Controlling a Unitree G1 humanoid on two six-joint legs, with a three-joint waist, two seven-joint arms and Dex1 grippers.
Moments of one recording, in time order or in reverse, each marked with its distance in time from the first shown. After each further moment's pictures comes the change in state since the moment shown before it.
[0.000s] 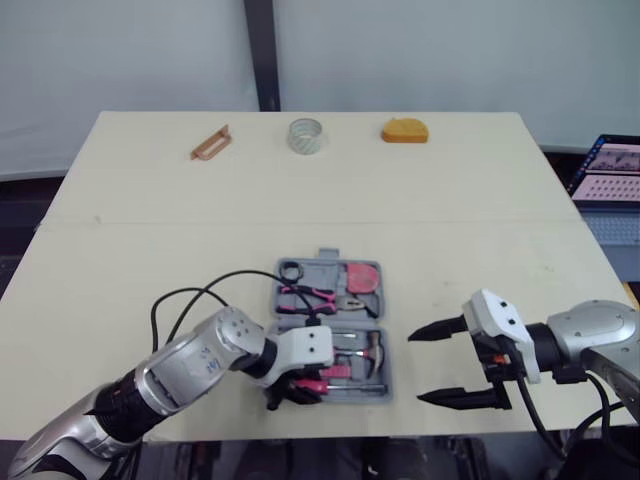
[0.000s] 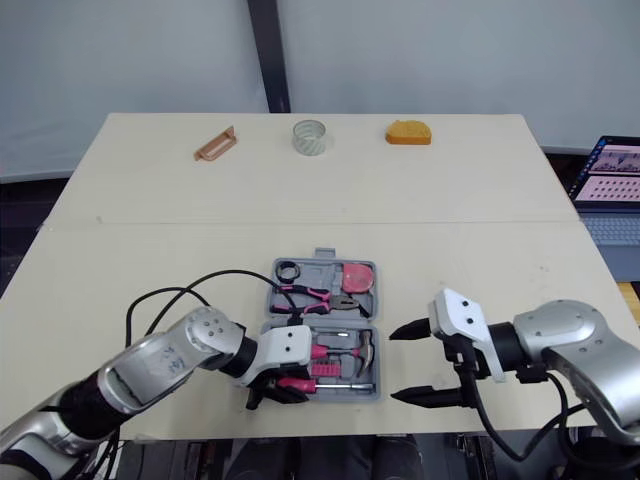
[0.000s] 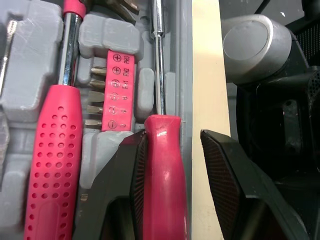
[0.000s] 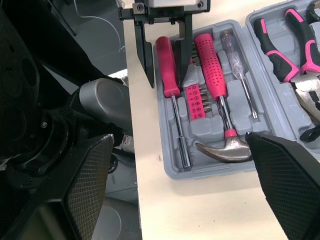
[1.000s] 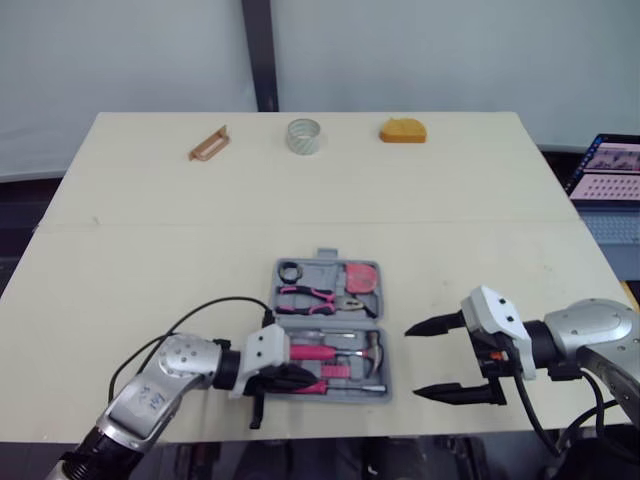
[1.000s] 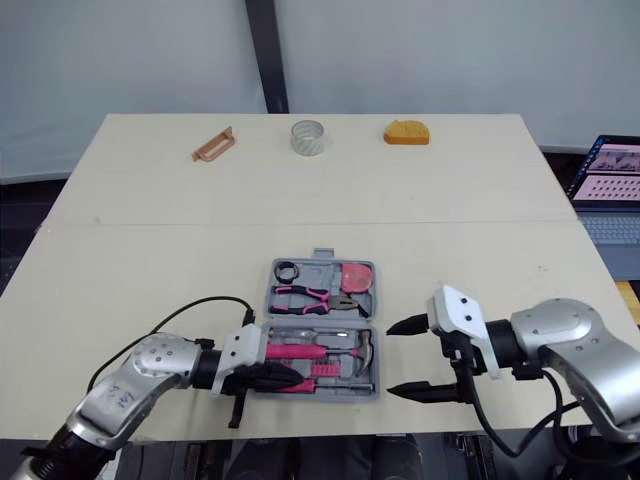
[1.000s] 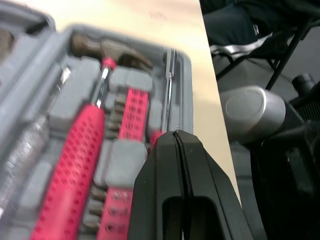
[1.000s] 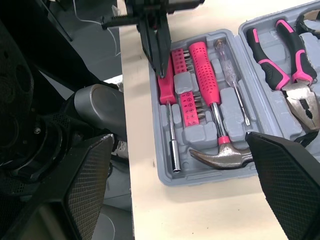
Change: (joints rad) left arm 0.423 -0.052 0.298 0.245 -0.009 -0.725 -0.081; right arm -0.013 0.029 0.006 0.011 -0.012 -0.015 -0.005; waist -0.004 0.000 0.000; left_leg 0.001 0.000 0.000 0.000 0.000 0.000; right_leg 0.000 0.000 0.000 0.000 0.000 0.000
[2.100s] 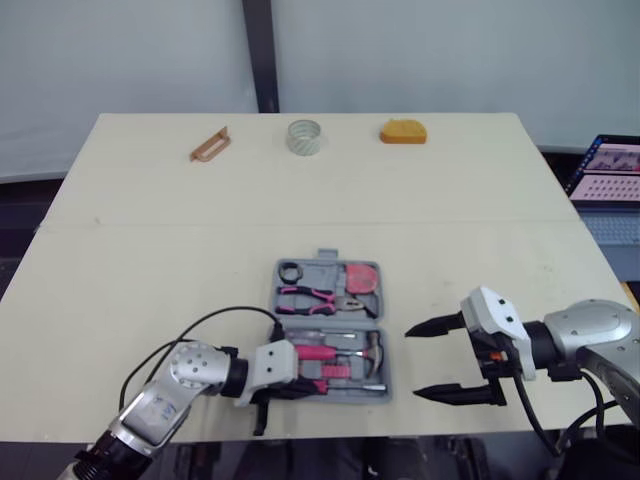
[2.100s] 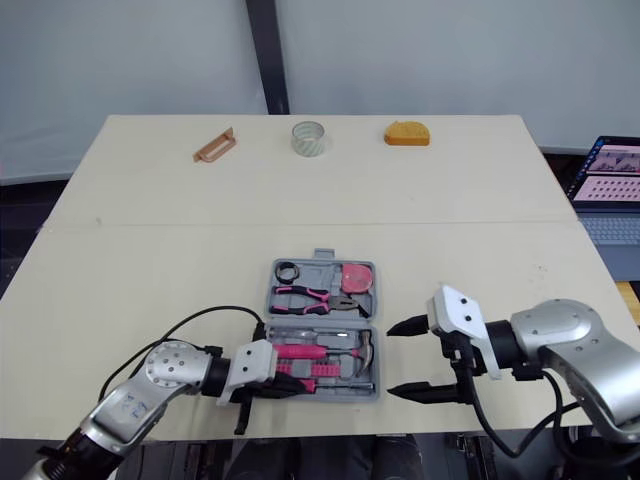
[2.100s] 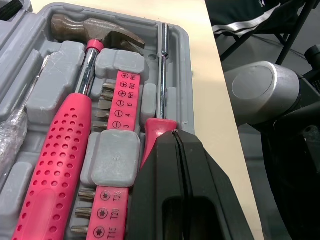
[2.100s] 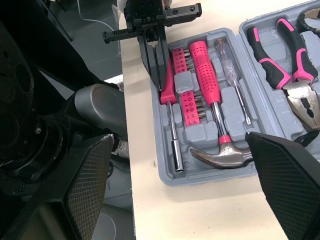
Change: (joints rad) left arm -0.002 -0.018 -0.055 0.026 0.111 -0.061 0.031; right arm -0.001 0.000 0.000 -0.001 0.000 0.010 -0.001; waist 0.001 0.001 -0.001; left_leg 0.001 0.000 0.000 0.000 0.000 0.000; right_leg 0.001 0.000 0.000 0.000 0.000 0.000
